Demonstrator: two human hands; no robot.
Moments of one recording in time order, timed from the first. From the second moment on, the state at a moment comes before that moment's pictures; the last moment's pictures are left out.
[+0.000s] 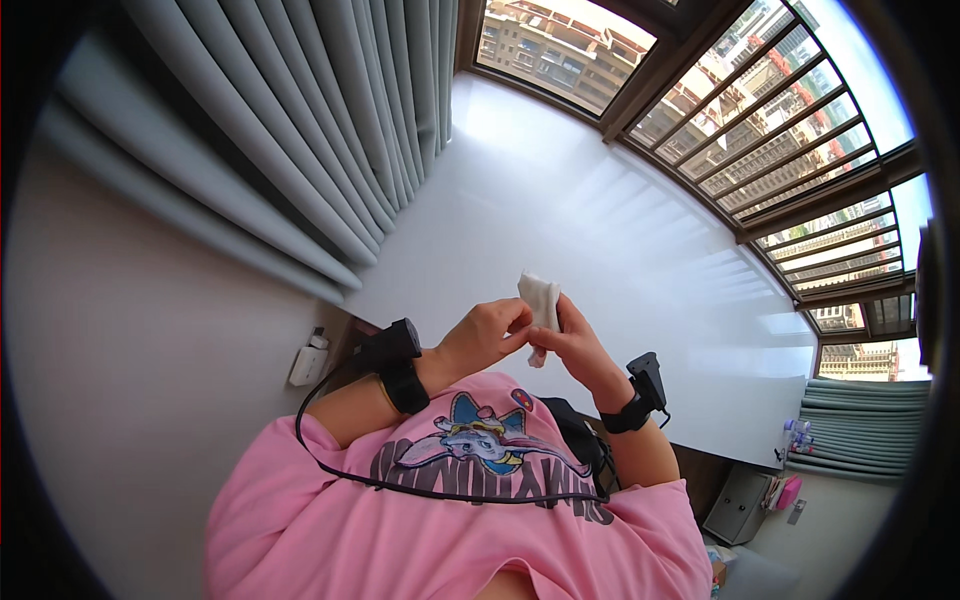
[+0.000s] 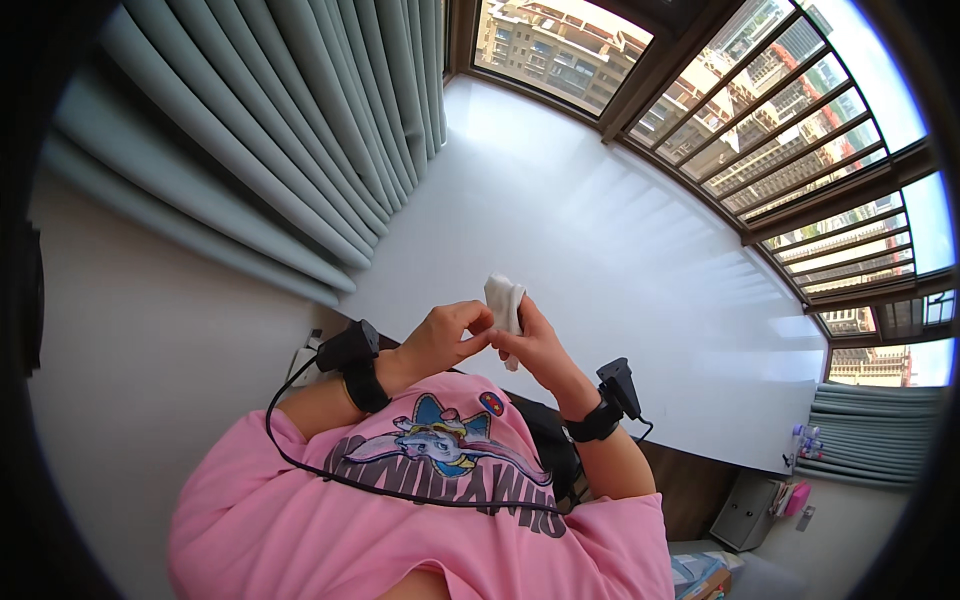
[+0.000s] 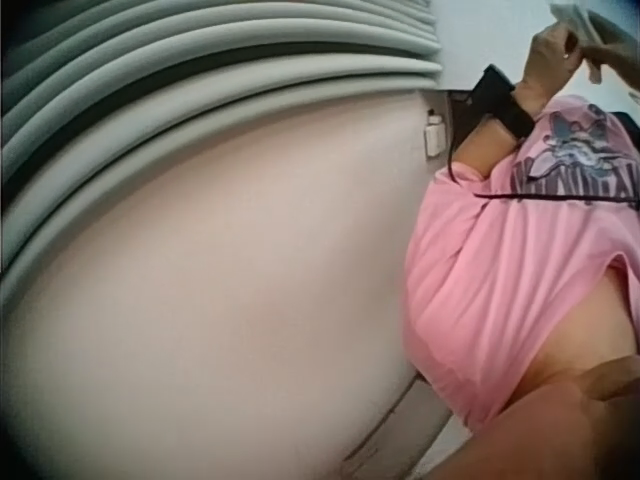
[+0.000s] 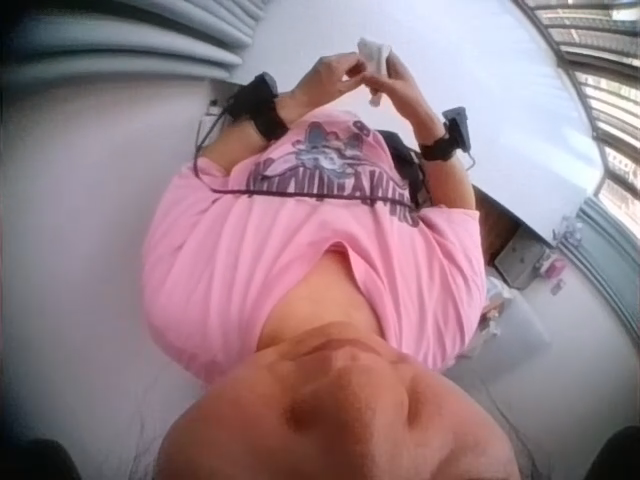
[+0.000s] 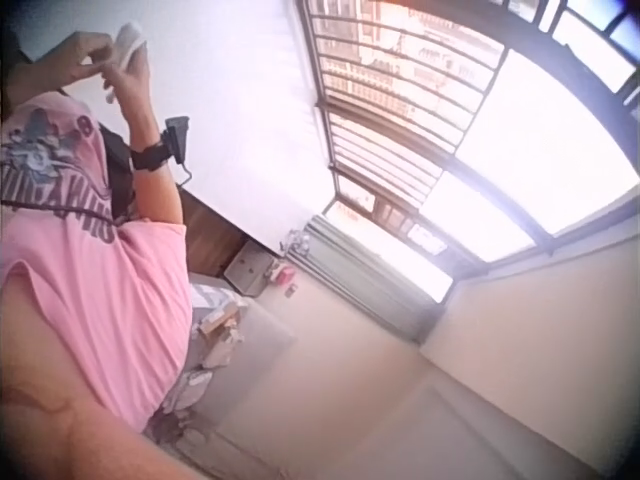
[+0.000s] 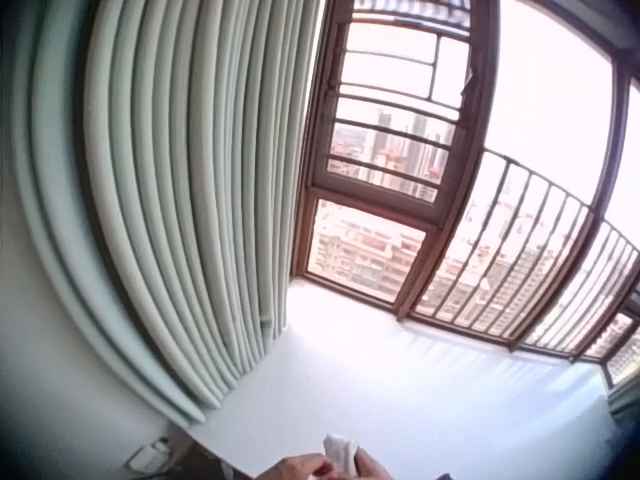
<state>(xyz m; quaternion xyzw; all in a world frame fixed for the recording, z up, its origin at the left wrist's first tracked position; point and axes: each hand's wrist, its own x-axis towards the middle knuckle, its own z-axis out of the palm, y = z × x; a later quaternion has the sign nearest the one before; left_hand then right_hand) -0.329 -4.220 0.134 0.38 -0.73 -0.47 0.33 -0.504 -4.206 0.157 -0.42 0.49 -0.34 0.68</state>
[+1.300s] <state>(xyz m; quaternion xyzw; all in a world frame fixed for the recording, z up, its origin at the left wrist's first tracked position) -0.372 -4.234 0.134 0.50 -0.61 -0.42 0.45 -0.472 -4.181 0.130 -0.68 0.52 -0.38 0.34</state>
